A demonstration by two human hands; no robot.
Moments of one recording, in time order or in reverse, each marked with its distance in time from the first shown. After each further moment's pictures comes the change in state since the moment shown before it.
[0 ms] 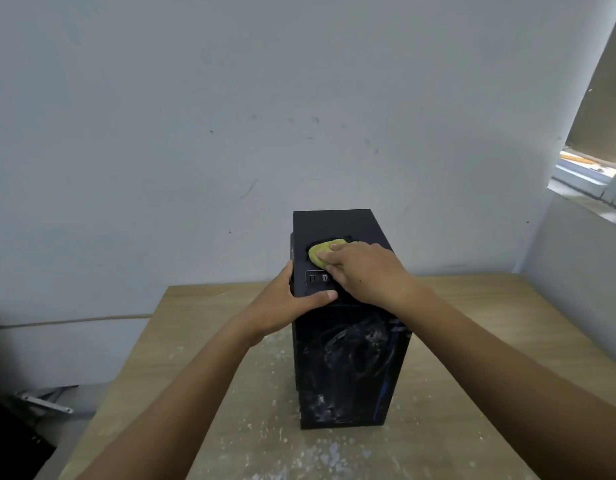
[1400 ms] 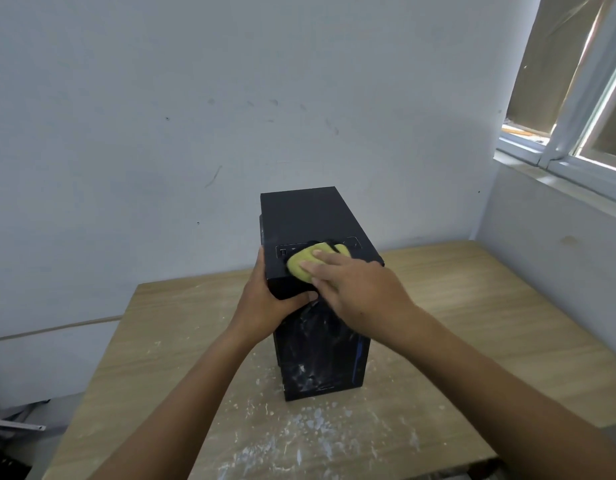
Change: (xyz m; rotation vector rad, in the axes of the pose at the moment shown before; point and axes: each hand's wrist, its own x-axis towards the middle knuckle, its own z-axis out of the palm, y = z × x) left_hand -0.016 -0.038 0.030 0.097 0.200 0.248; right_hand -0.094 -0.023 0.014 0.161 0.150 0.088
